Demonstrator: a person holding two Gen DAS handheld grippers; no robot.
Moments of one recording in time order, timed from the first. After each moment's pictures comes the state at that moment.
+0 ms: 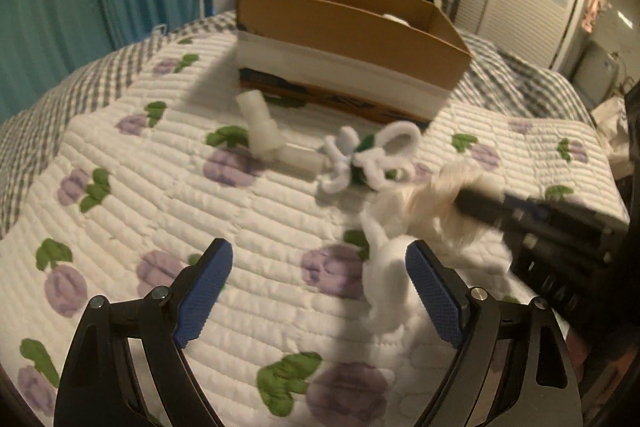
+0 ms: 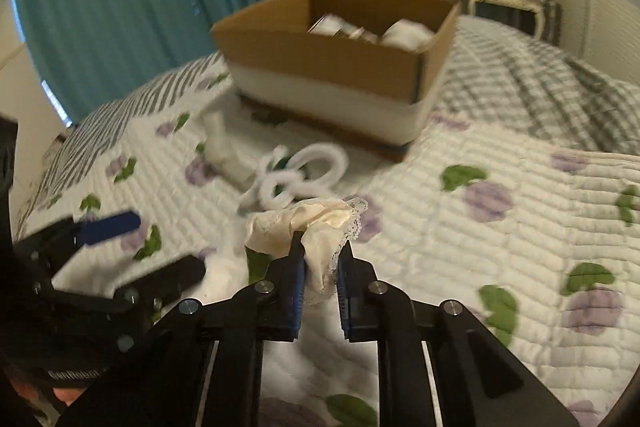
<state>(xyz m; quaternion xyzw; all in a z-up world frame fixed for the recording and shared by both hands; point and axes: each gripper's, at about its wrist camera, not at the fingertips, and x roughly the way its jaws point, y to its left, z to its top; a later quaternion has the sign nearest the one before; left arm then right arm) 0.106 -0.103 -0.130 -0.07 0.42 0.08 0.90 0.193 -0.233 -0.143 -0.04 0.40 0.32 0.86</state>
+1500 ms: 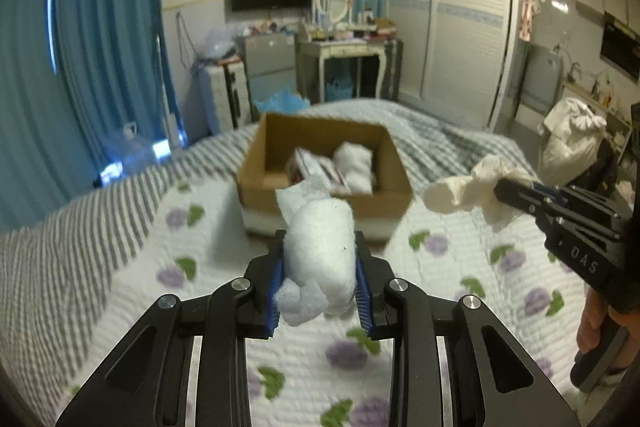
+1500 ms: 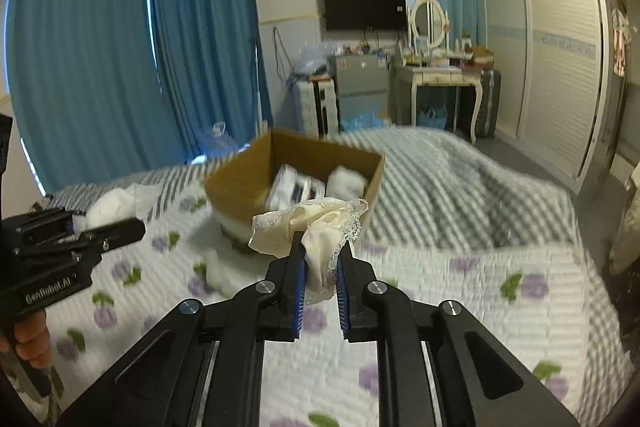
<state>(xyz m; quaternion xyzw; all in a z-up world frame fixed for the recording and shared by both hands) 0.100 -0.076 0.014 0.00 0.29 0.01 0.96 0.167 -0.256 0.001 -0.02 0.26 0.23 0.94</state>
